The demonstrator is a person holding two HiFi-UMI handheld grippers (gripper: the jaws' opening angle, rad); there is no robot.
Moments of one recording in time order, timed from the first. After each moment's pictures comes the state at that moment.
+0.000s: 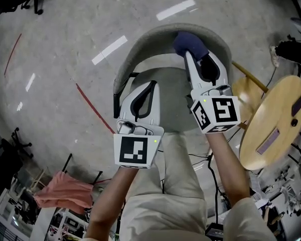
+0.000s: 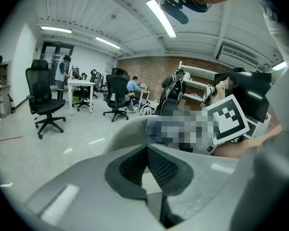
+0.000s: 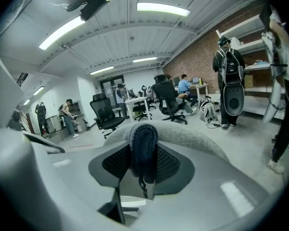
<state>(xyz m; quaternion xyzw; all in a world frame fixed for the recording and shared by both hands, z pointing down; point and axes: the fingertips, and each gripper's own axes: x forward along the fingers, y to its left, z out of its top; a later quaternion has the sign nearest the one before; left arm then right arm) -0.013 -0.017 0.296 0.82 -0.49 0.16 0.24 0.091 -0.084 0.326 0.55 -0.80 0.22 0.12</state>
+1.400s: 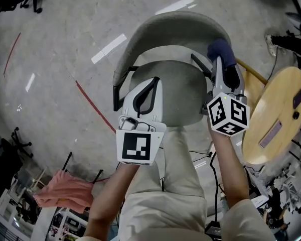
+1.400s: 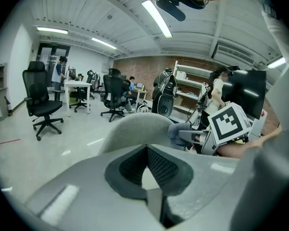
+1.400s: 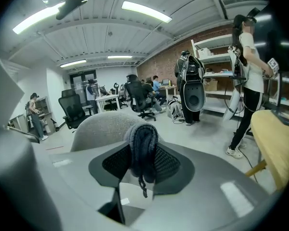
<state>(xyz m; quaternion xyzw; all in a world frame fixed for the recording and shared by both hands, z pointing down) -0.005 0.009 0.294 0.84 -0.47 0.16 0.22 0.189 -0.028 0.340 0.69 -0.67 0.24 0.13</state>
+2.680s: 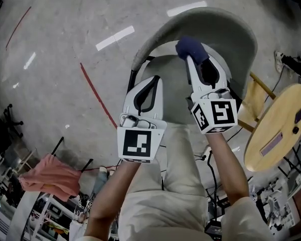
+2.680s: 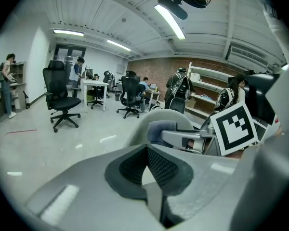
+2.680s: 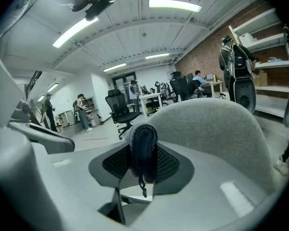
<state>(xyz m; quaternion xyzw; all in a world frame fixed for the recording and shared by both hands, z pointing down) -0.085 0.040 0.313 0.79 -0.54 0.16 0.24 0.007 -0.020 0.348 0.49 -0.83 0.21 0.13</state>
